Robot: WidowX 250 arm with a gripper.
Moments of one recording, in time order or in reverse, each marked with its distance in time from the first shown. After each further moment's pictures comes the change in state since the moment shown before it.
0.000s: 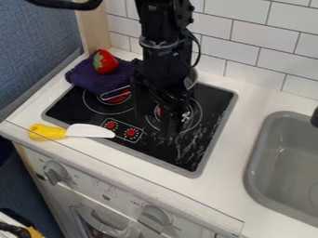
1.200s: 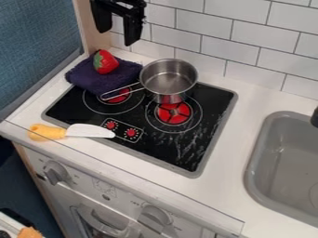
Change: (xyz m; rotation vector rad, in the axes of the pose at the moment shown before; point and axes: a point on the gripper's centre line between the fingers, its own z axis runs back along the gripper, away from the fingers) arm 0.035 0.166 0.042 0.152 -0.063 0.309
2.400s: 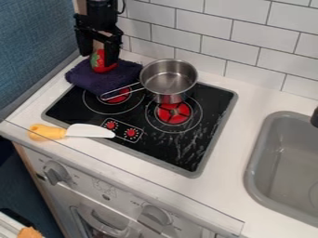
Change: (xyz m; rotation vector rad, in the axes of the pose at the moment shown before) arm 0.005 0.056 -0.075 0.015 0.124 0.076
